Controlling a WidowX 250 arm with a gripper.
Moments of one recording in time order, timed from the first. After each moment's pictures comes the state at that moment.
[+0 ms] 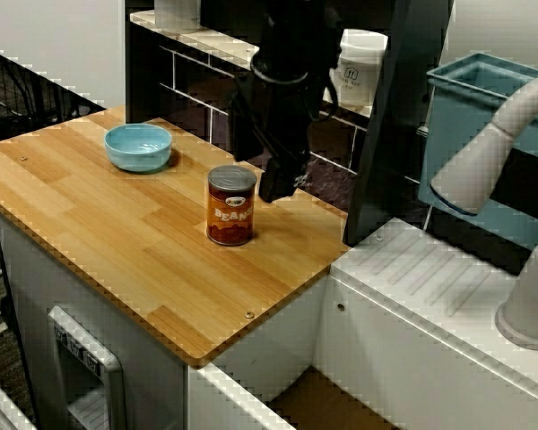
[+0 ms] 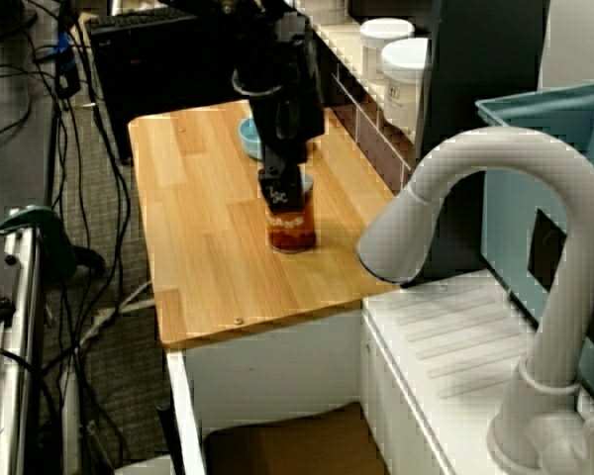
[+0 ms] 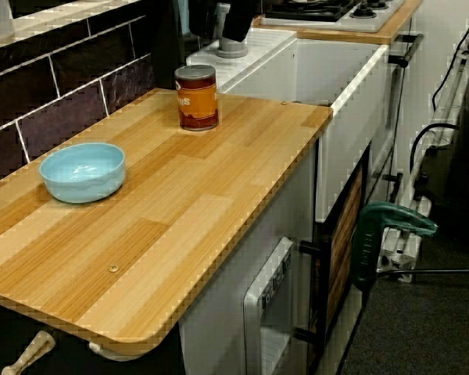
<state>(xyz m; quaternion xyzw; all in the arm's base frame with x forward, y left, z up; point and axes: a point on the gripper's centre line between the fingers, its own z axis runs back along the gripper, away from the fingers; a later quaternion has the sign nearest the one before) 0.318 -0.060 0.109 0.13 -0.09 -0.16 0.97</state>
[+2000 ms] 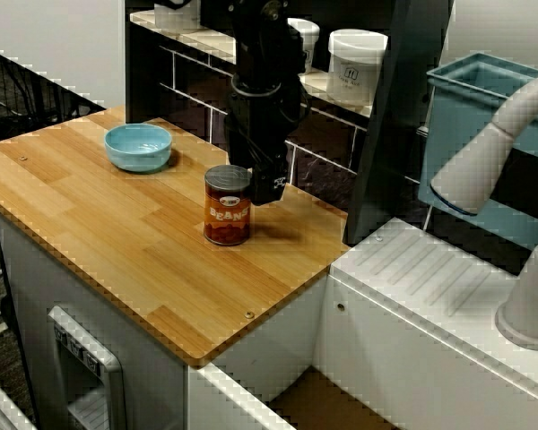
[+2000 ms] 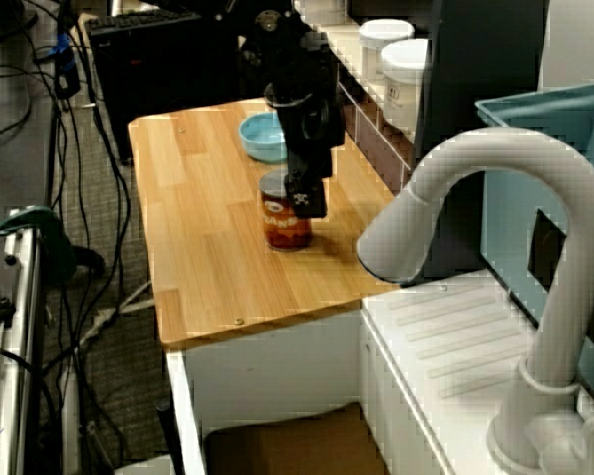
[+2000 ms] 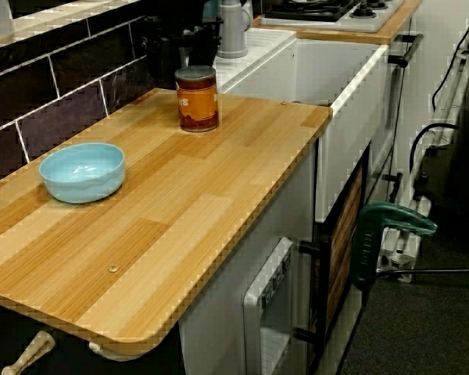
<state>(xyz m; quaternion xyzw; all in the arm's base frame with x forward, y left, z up) 0.346 -0.020 0.070 0.07 -0.10 -0.19 0.97</state>
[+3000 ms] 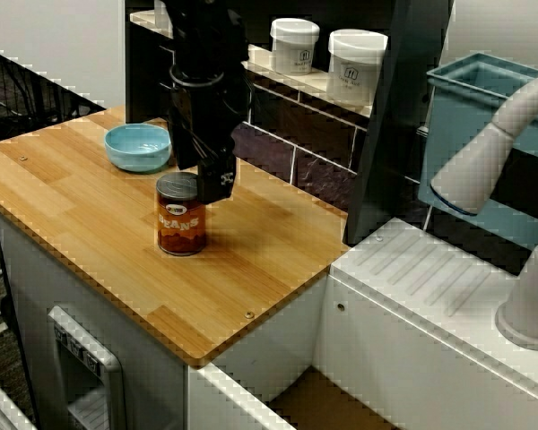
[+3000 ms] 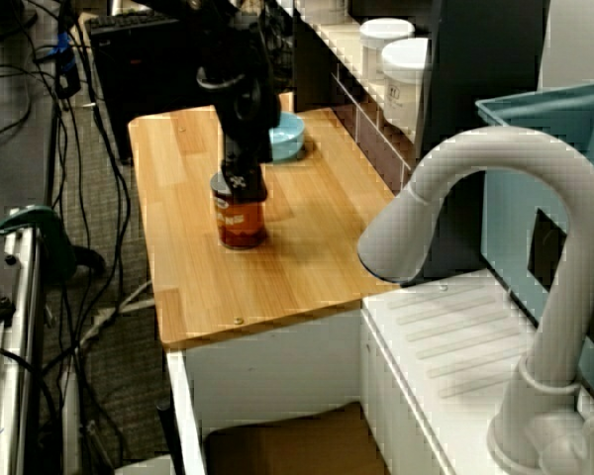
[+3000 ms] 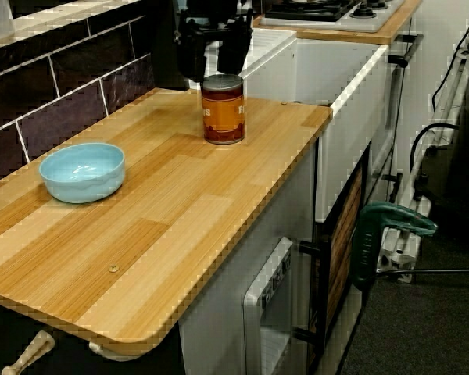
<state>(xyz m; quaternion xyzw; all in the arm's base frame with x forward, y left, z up) 0.296 -0.004 0.087 0.07 -0.10 -0.16 0.98</state>
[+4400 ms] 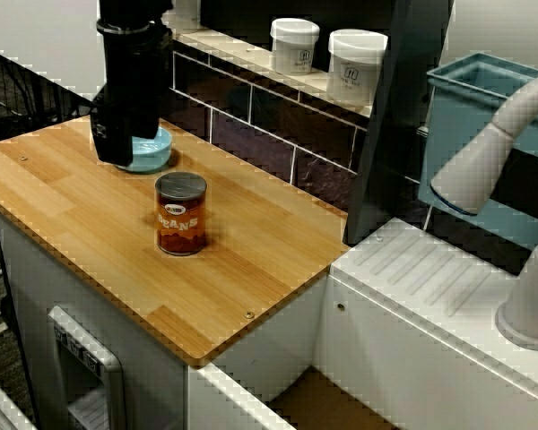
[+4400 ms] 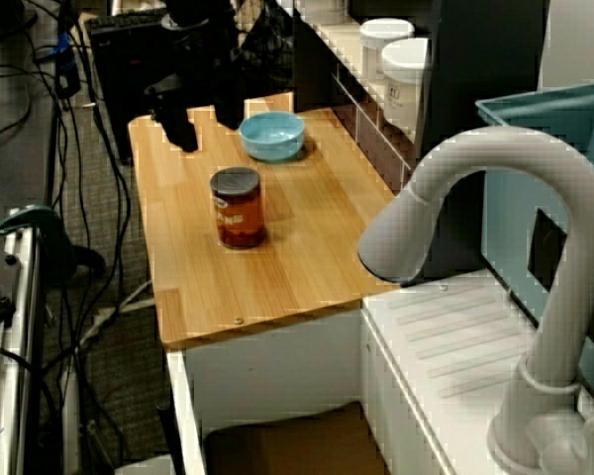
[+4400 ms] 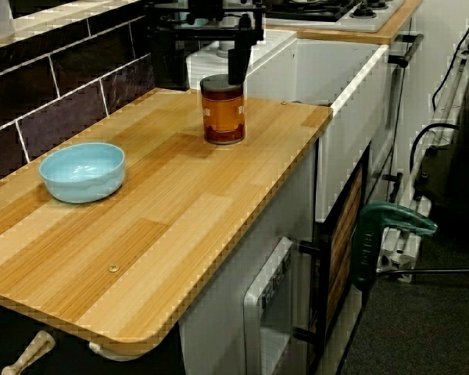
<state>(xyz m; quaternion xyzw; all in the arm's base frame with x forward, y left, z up) 0.270 0.062 0.103 0.04 -0.02 -0.52 0.86</state>
